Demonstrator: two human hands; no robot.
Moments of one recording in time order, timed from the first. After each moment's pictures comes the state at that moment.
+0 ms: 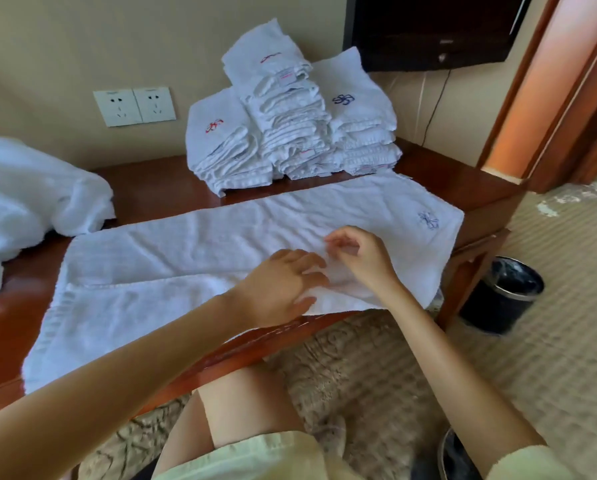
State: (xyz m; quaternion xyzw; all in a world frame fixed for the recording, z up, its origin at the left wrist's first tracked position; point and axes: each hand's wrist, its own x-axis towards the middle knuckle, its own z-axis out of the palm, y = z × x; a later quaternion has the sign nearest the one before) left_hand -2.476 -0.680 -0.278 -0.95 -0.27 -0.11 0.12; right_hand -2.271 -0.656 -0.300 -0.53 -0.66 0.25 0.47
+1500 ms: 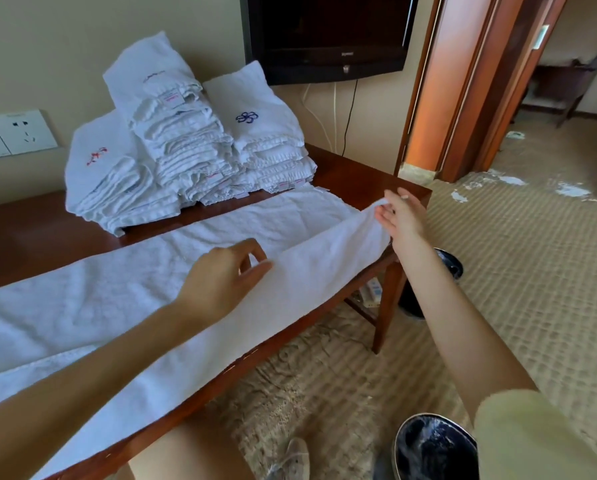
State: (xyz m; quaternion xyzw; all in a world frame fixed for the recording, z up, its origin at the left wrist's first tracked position) left_hand -2.396 -0.646 -0.234 -0.86 -0.43 -0.27 -0.09; right_hand -2.088 -0.616 -0.243 -0.48 -0.17 0.37 0.78
